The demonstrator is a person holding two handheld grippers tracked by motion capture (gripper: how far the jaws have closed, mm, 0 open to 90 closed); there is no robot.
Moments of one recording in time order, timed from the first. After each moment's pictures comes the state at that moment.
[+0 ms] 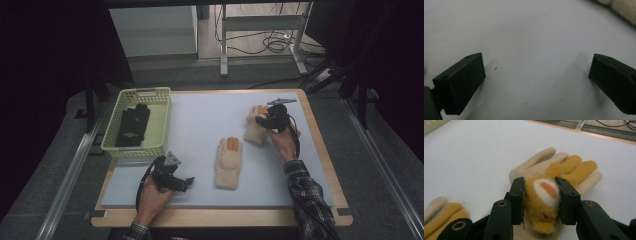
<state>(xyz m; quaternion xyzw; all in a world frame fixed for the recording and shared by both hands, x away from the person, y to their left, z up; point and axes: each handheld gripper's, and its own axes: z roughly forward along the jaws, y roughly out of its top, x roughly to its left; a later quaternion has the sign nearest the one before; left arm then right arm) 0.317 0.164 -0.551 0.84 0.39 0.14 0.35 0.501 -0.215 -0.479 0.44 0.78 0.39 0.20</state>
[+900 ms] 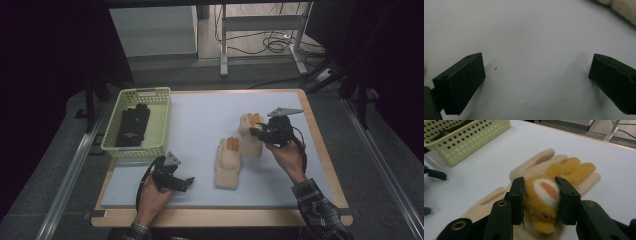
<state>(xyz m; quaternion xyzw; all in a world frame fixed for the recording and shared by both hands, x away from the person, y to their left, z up) 0.317 0.164 -0.551 0.84 0.39 0.14 0.35 0.413 -0.200 -0.436 0.37 0.80 0.44 0.15</state>
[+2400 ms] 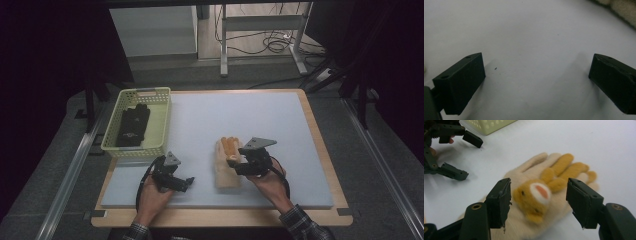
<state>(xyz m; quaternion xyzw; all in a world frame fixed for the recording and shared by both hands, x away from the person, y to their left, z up) 0.316 0.164 -0.551 0.84 0.40 0.14 0.35 0.349 -0.150 -0.485 0.30 0.84 0.42 0.14</state>
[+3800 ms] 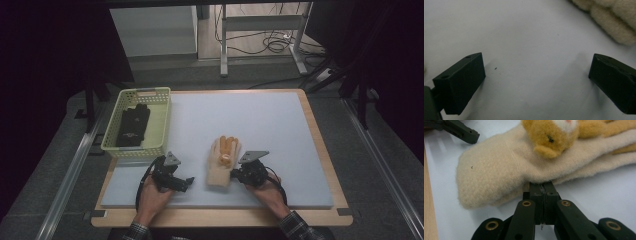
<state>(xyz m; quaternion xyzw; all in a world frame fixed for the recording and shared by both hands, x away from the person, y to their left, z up) 0.317 0.164 -0.551 0.84 0.39 0.14 0.35 0.343 -0.144 -0.535 0.26 0.88 0.40 0.08</state>
